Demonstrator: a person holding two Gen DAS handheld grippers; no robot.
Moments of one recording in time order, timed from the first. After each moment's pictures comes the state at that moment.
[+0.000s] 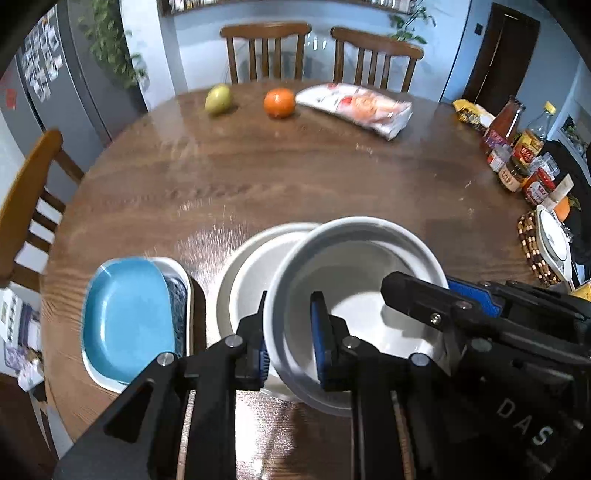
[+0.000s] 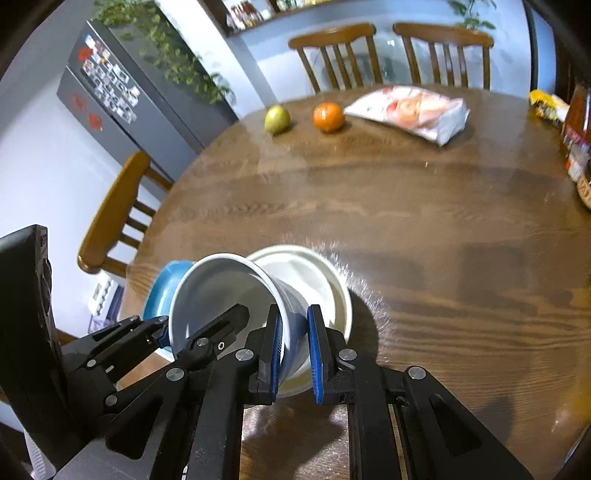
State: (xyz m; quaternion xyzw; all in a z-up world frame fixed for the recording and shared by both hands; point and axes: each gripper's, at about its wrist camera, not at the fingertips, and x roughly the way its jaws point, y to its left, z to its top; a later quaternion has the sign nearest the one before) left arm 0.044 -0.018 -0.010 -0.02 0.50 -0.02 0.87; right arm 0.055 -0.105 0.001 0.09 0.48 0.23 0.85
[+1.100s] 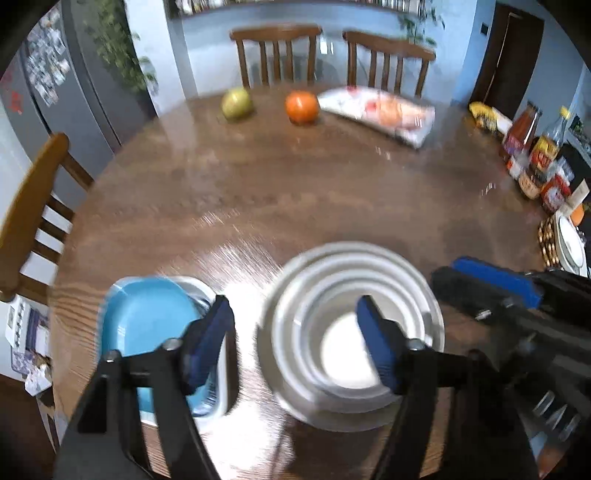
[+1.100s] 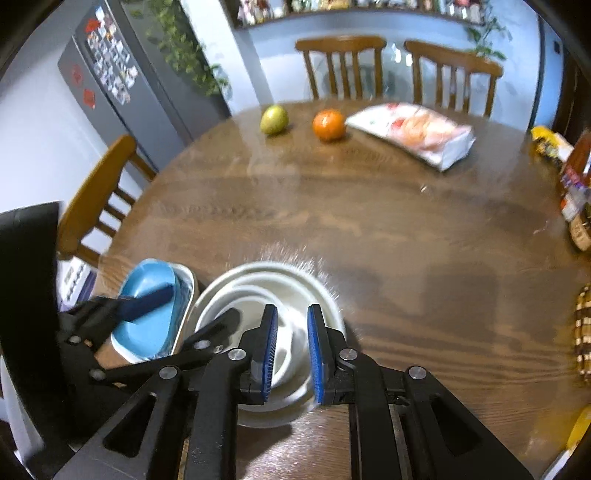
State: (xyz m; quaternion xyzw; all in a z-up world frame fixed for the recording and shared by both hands) left arm 0.053 0.011 0.001 0.01 0.47 0.01 0.88; right arm 0.064 -0.092 0.011 0.03 0.45 0.20 0.87
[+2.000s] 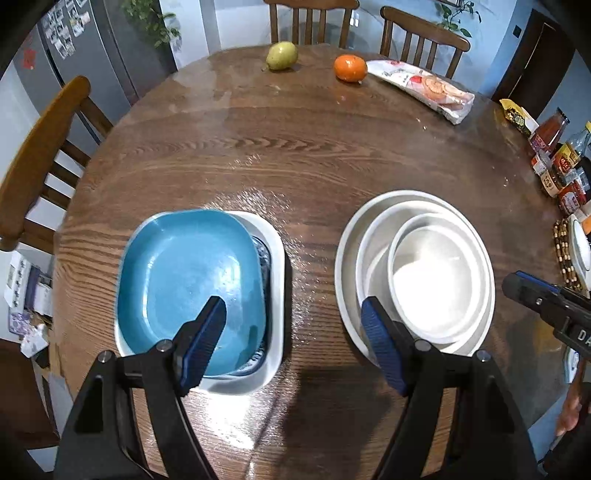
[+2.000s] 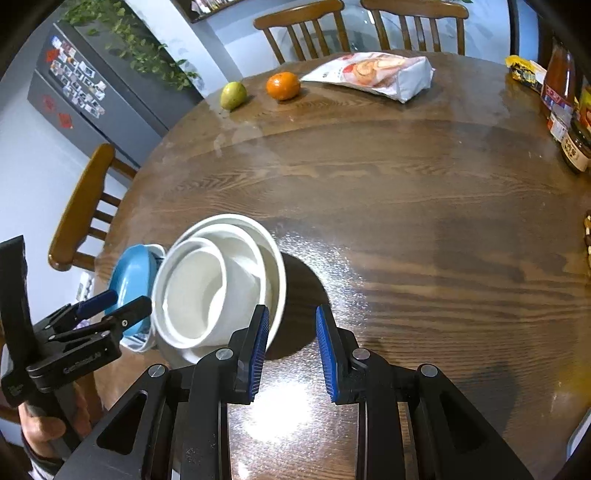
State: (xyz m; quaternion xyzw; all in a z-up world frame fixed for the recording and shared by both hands) left arm 0.042 0.061 -0.030 -0.04 0.55 0.02 0.84; right arm 0.062 -0.134 -0.036 0.09 0.52 0.18 0.83
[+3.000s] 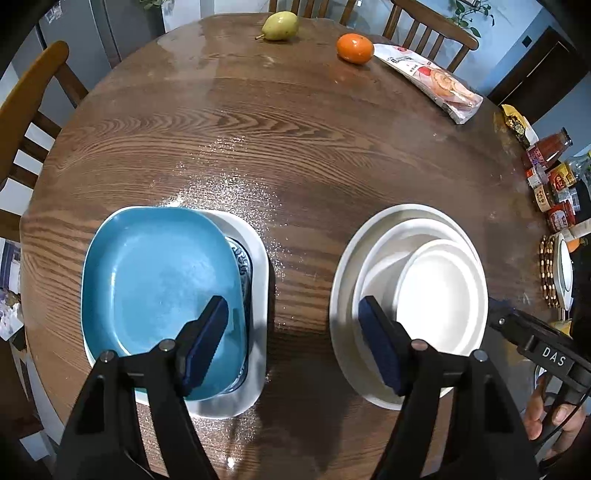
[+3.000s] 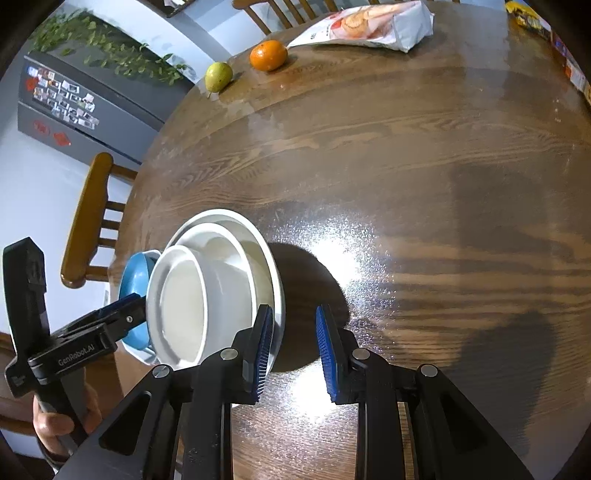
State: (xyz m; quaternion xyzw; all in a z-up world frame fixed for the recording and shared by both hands) left arm 0.071 0.074 -0.040 -0.10 0.59 0.00 0.80; right arm 0.089 -0.134 -0.067 0.17 0.57 0.21 0.78
